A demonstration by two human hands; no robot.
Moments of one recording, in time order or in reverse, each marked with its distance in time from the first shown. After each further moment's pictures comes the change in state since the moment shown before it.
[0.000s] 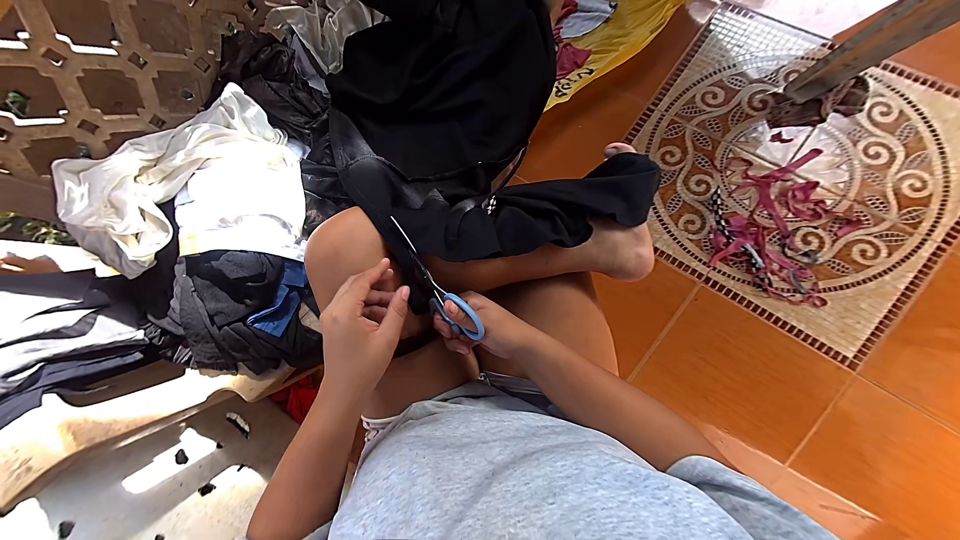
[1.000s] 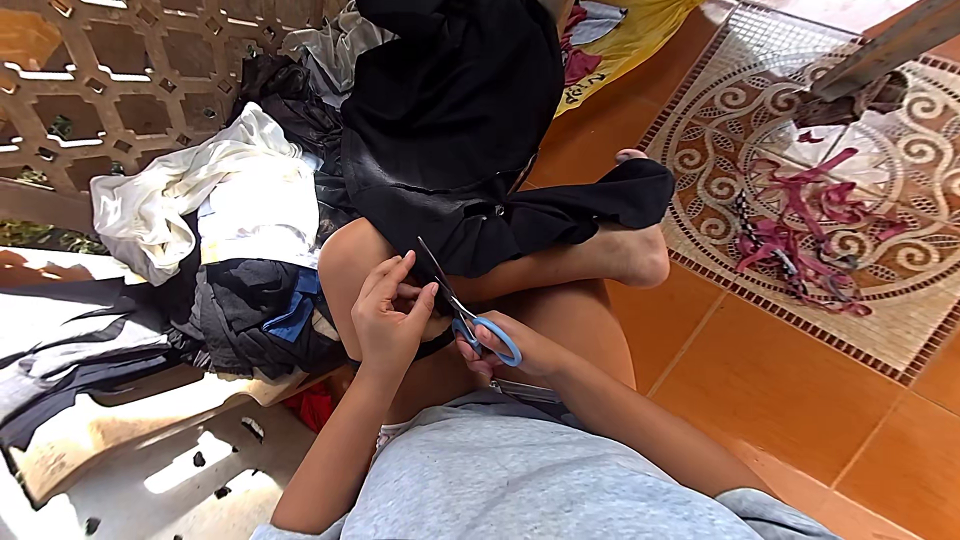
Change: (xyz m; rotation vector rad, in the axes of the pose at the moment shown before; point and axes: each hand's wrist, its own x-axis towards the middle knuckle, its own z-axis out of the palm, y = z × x) left_hand 0.006 -0.010 0.034 -0.206 0.132 0.060; right_hand -0.020 0.005 -0.007 -0.053 -0.130 -0.104
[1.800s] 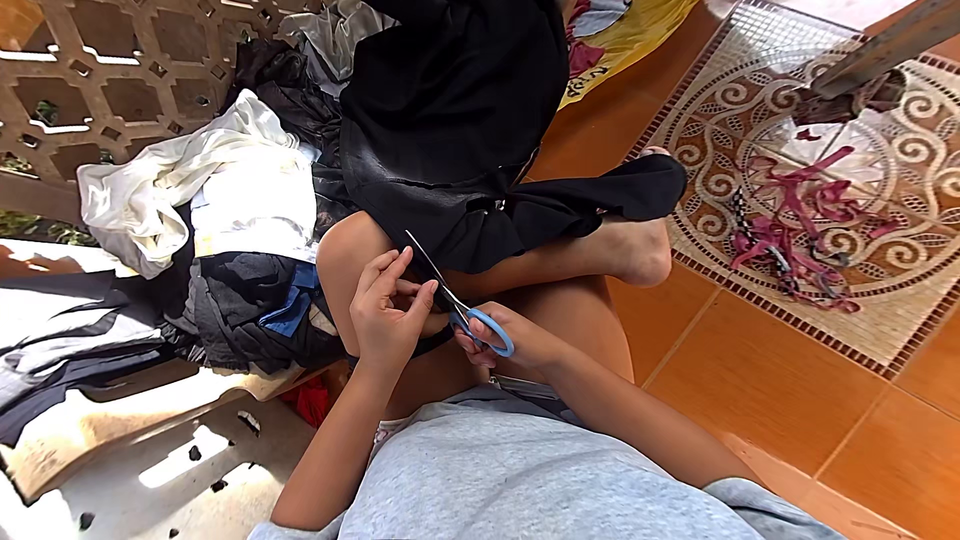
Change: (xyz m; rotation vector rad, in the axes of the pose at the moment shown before) left_hand -0.003 -0.006 -0.001 -0.027 -0.003 0.000; right_hand 0.006 -0.002 0.001 0.022 0.040 0.029
